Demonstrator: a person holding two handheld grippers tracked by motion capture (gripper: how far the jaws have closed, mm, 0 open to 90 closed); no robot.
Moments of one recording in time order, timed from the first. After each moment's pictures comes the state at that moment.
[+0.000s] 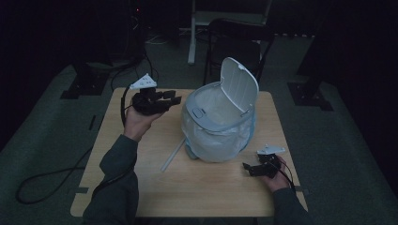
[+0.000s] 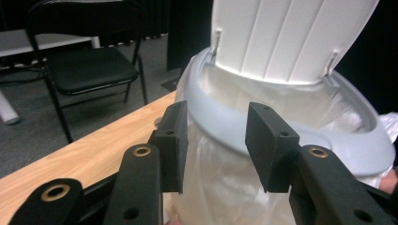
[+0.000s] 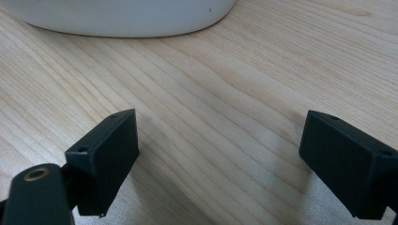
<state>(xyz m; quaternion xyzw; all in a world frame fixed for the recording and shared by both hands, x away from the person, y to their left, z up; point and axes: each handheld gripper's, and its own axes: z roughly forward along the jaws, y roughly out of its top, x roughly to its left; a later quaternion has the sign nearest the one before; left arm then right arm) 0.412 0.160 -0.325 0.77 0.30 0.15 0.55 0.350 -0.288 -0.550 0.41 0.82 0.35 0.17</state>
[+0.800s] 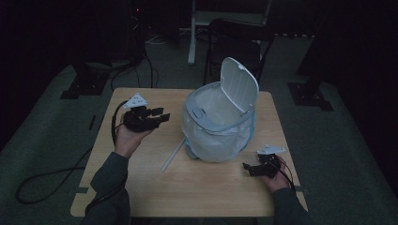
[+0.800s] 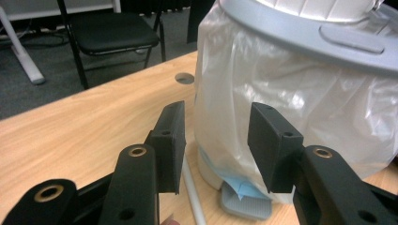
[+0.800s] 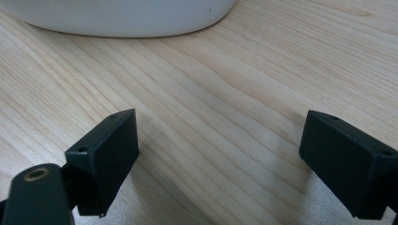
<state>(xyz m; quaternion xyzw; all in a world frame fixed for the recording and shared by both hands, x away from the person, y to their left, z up) 0.391 0.186 -0.374 0.78 0.35 0.15 0.50 0.350 -0.287 -0.550 0.41 0.82 0.35 0.17</state>
